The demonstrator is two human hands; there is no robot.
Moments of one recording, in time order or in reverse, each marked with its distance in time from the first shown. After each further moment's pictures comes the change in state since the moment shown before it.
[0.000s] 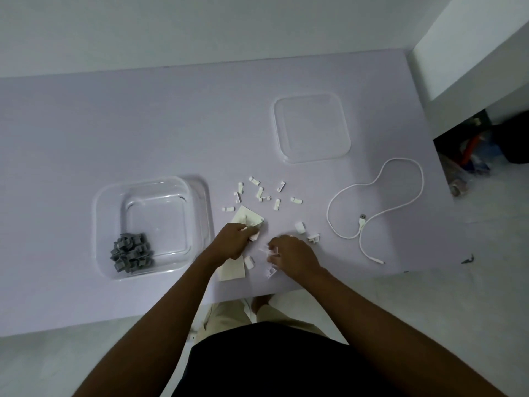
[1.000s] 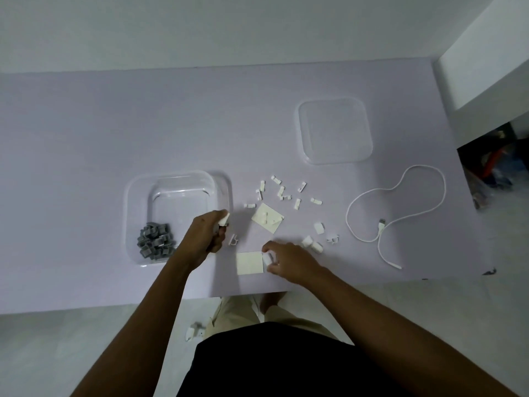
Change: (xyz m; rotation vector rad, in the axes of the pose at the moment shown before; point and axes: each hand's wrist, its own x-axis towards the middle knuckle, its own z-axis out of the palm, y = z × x) left_hand -0.064 -0.021 -0.083 -0.570 0.128 0.031; right_hand -0.004 -0.046 0.010 -0.029 -0.251 -0.079
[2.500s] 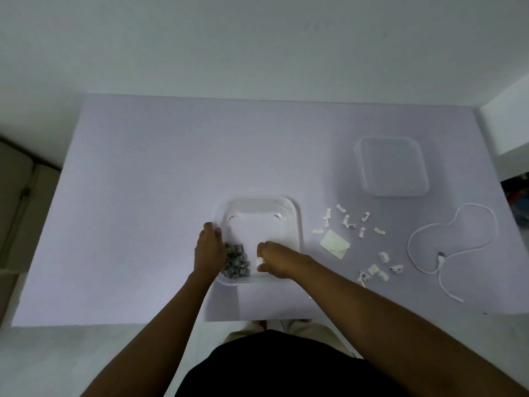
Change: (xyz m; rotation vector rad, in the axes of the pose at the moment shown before) left_hand 0.024 -0.015 -0.183 0.667 0.496 0.205; right_hand 0.122 -0.206 0.030 -0.226 -0.248 -0.007
